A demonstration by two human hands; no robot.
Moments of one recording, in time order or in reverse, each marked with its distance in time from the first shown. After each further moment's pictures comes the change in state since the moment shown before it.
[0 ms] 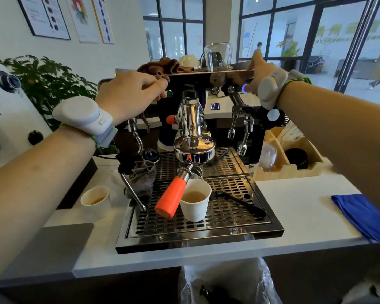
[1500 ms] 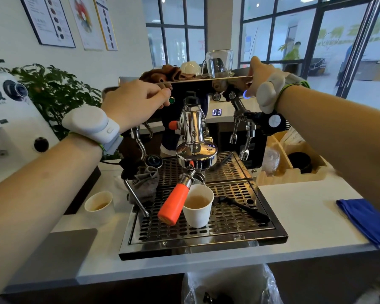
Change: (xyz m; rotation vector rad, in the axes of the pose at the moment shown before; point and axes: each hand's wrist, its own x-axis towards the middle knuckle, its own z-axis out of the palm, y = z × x) left_hand 0.000 0.007 0.000 0.045 -0.003 0.014; right_hand -0.004 -0.008 -0.008 -0.070 -0.007 0.038
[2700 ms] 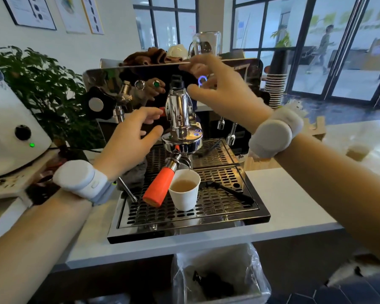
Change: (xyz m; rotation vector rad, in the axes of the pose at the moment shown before) left_hand -0.086 0.011 0.056 -0.398 0.011 0.017; right_hand -0.113 -0.030 0.008 0.650 -0.020 -0.442
